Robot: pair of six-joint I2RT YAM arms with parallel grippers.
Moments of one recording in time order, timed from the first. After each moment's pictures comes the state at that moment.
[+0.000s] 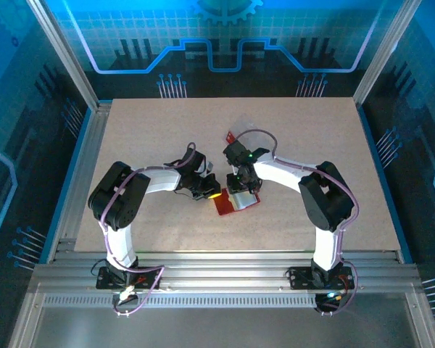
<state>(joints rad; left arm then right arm) -0.47 1.89 0.98 -0.15 0.54 -0.79 0.65 1.90 1.31 -0.73 0.00 0.40</state>
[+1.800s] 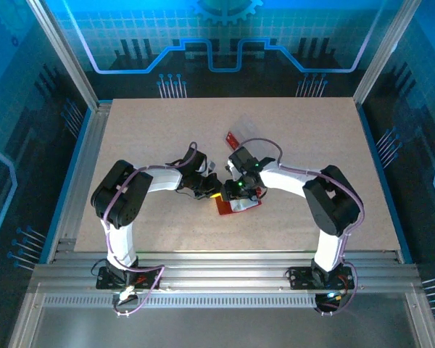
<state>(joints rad) -0.47 1.92 0.99 -0.11 0.58 -0.79 0.65 1.82 1.13 -0.51 -0.29 0.45</state>
